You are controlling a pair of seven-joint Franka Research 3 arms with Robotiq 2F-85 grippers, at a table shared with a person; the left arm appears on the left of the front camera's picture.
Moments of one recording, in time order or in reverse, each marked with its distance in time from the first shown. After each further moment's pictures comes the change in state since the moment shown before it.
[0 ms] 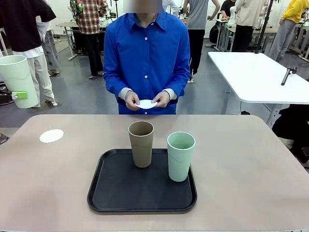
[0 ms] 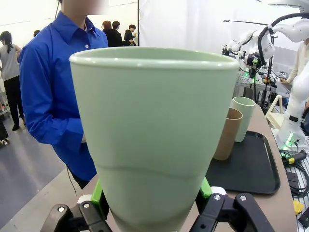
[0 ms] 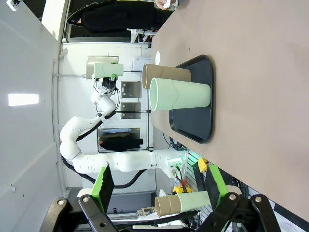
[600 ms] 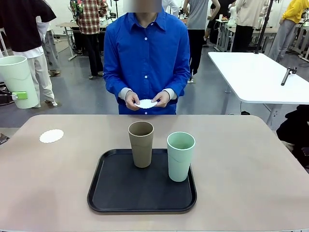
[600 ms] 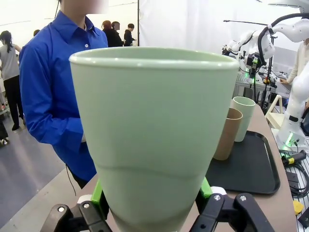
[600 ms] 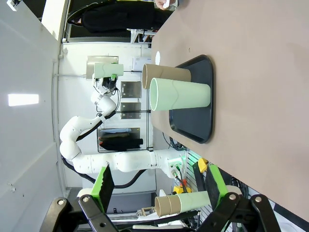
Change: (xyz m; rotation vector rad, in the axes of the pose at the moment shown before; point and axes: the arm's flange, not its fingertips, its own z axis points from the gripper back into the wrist) left arm -0.001 0.000 0.000 0.000 0.000 0.002; right arm 0.000 0.000 0.000 0.000 0.000 0.000
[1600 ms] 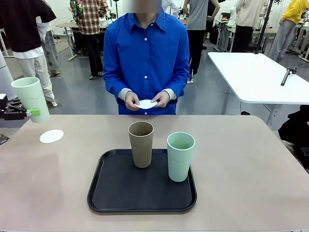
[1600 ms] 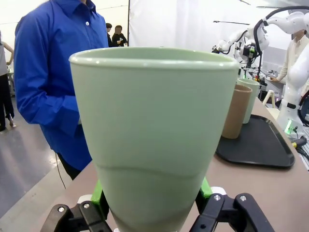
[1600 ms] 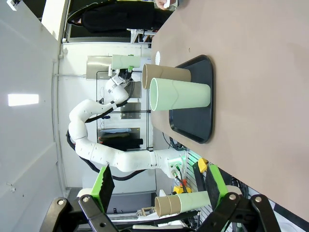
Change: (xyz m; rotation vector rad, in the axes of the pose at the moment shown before) left arm -0.107 0.069 -0.028 -0.089 -0.027 0.020; right arm 0.000 0.000 0.000 0.000 0.000 0.000
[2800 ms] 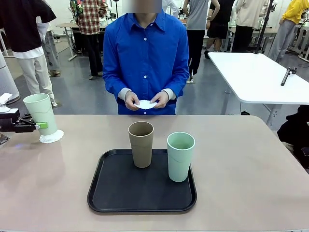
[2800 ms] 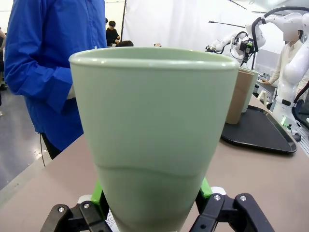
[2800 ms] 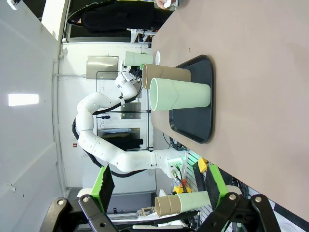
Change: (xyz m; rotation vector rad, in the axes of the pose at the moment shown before) left arm -0.062 0.020 -0.017 -0.053 -0.001 0.073; right arm 0.000 0.000 0.000 0.000 0.000 0.000
